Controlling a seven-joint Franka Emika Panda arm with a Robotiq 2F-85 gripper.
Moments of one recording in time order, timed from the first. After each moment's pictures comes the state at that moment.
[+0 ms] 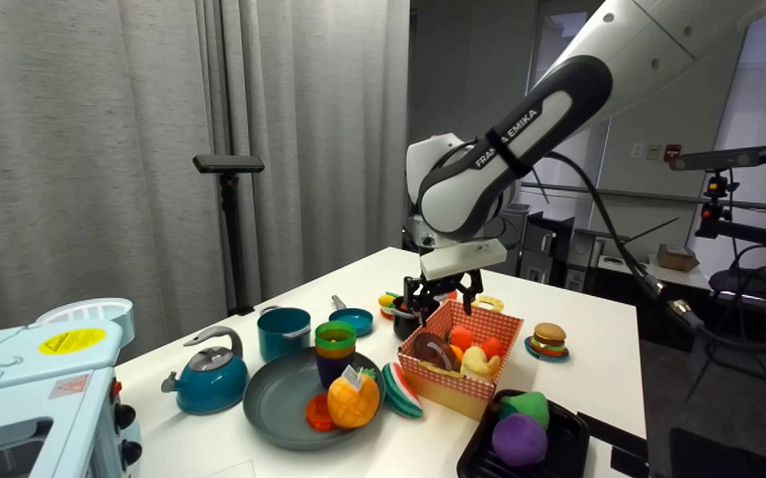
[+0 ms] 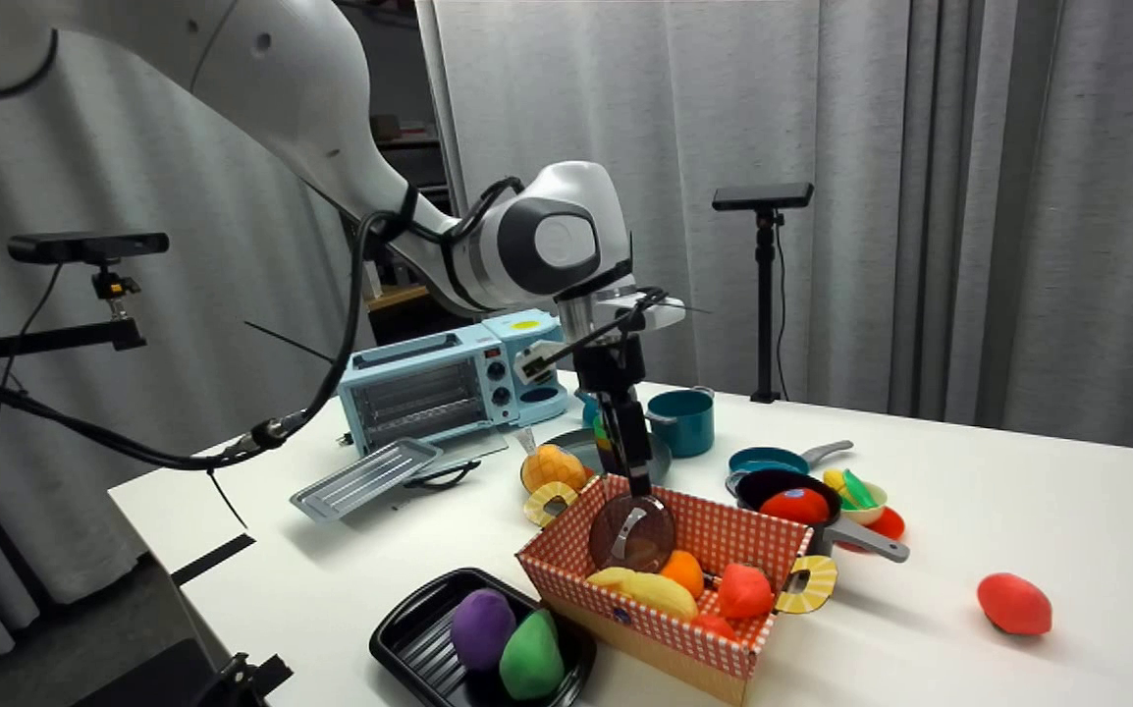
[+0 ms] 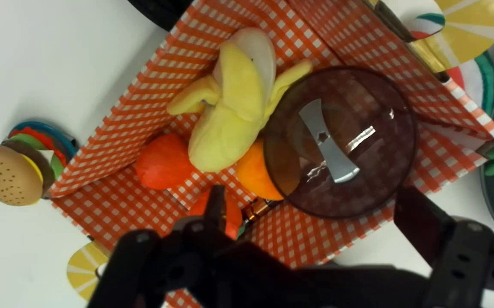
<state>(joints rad) -0.05 0.40 -0.15 -1.96 -0.18 2.30 0.65</state>
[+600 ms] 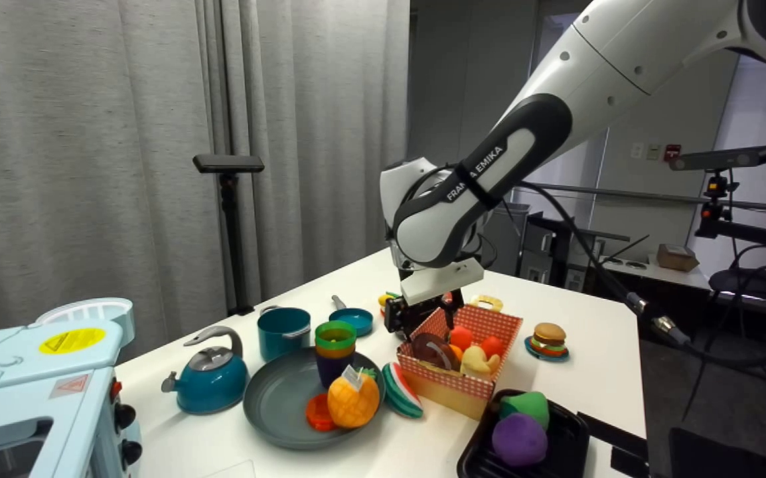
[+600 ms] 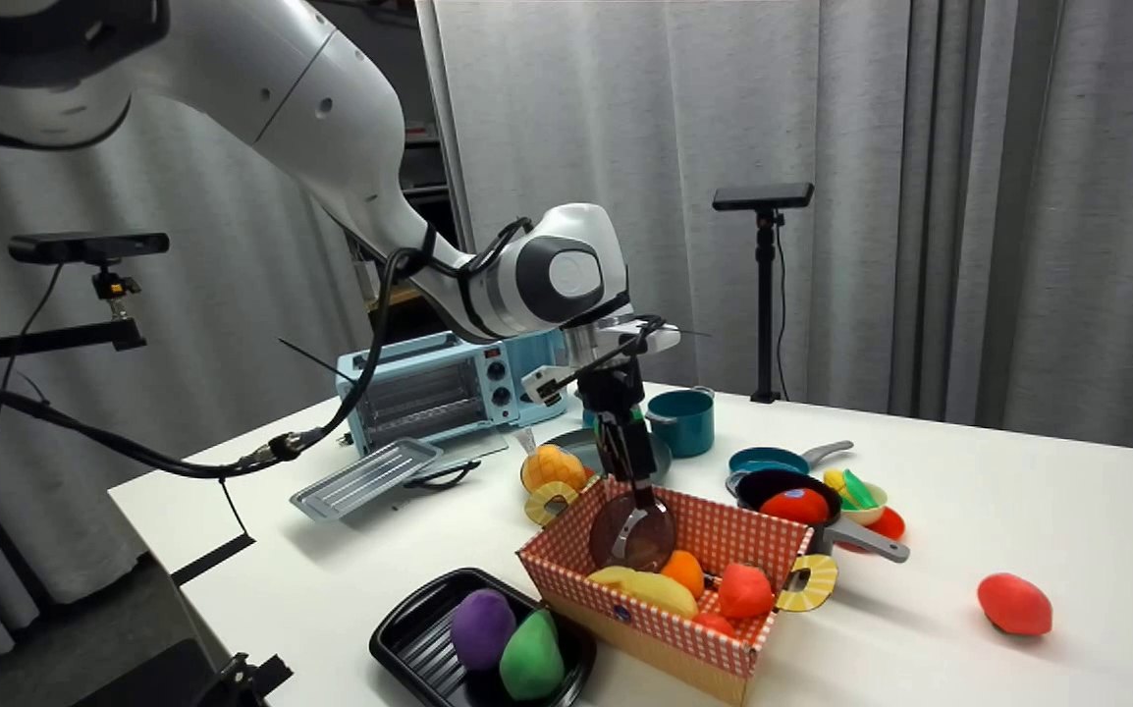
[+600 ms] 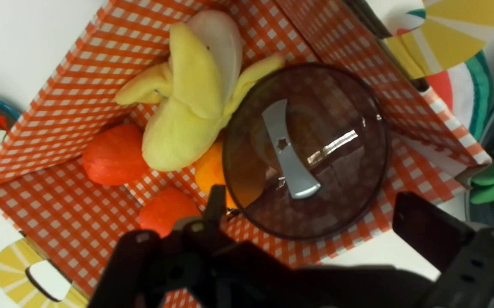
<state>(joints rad) 0.01 0.52 -0.17 -1.86 -0.20 2.30 0.64</state>
